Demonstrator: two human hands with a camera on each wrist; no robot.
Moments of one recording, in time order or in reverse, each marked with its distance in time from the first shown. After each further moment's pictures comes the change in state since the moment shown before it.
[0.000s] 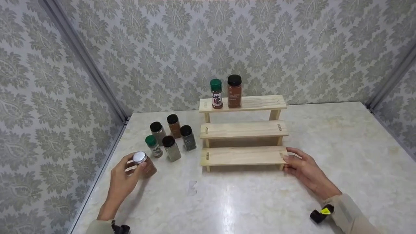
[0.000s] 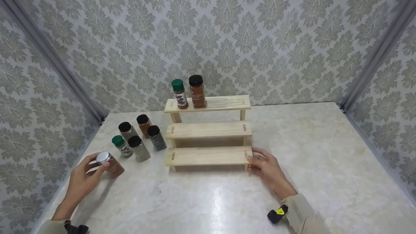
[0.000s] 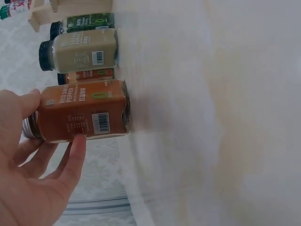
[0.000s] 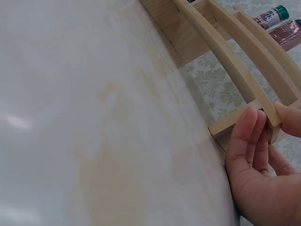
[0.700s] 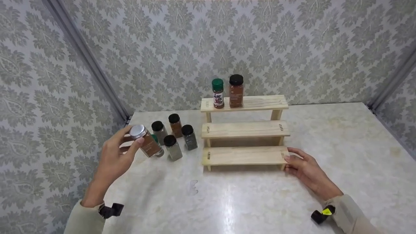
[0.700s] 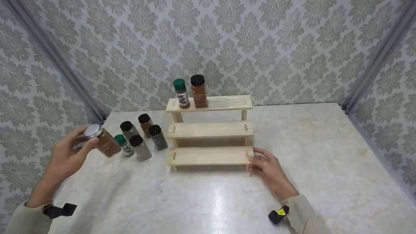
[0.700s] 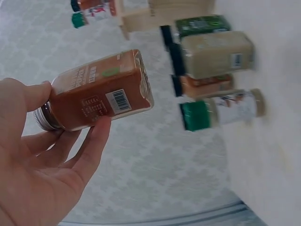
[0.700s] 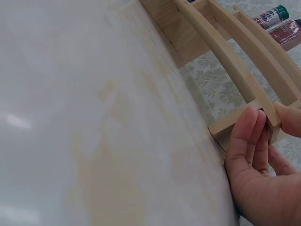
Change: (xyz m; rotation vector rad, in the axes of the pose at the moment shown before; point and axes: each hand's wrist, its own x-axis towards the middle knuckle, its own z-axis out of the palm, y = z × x) left_hand 0.028 0.108 -0.051 -0.075 -0.052 0.239; right_hand 0.000 -0.001 0.000 -0.023 0.005 0.013
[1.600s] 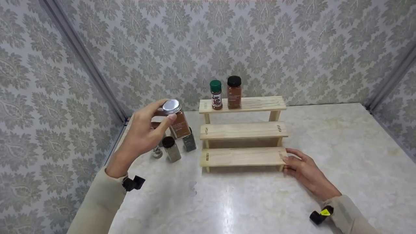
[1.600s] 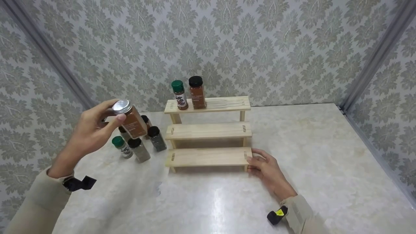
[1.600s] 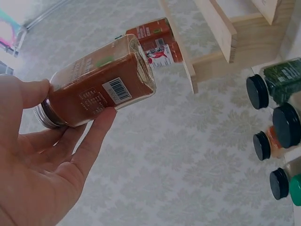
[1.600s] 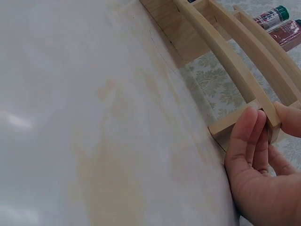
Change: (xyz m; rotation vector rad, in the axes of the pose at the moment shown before) left_hand 0.068 0.080 0.041 -0.079 -0.184 0.153; right_hand 0.000 0.001 -0.001 -0.027 0.003 0.001
